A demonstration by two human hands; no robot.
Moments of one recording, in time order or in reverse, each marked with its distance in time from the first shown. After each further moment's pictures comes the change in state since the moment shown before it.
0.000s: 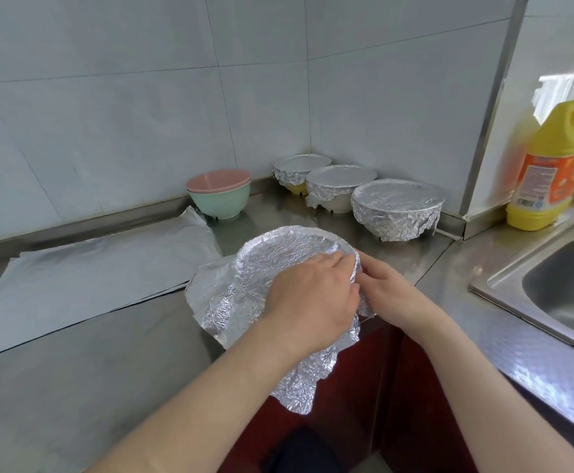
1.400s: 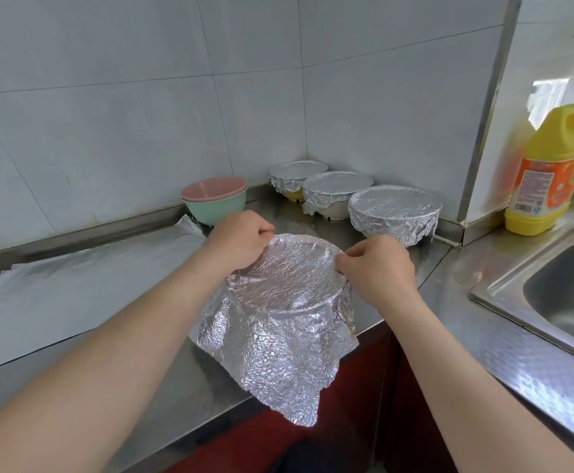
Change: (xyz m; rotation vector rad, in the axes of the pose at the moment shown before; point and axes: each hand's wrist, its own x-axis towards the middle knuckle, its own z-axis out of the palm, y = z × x) left_hand 0.062 -0.116 -0.017 -0.090 -0.065 -0.304; right_hand 0.027 -0.036 0.009 -0.571 0.445 0.214
